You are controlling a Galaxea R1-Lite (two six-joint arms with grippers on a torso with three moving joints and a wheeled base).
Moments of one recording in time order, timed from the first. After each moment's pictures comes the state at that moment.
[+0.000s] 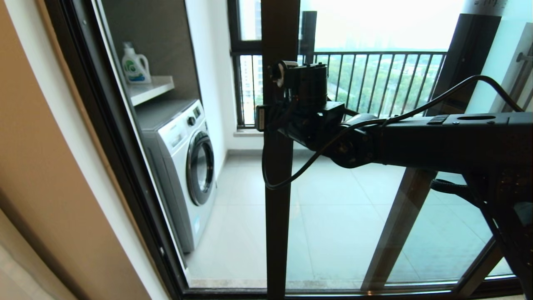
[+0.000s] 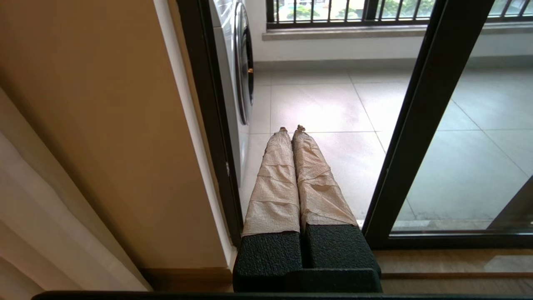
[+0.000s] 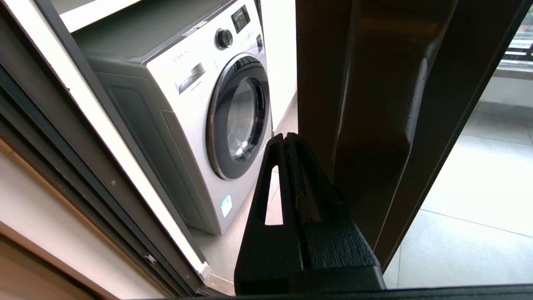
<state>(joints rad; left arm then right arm) 0.00 0.00 0.00 0.01 -0.03 0.04 0.61 2.24 -1.95 -0.23 -0.28 0.11</state>
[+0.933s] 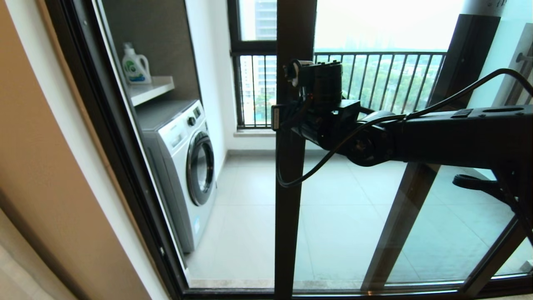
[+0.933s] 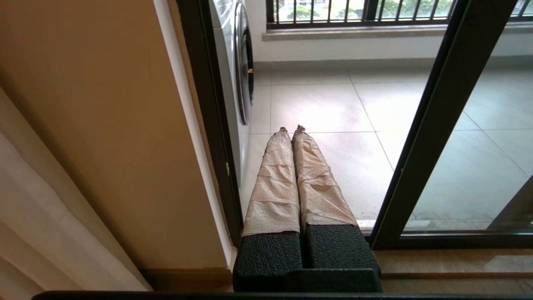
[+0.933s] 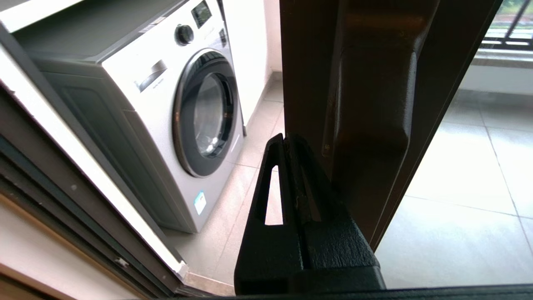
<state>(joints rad) 0.00 0.00 0.00 0.01 -0.03 0.04 0.57 2.17 -1.84 -0.23 -0.34 0.11</state>
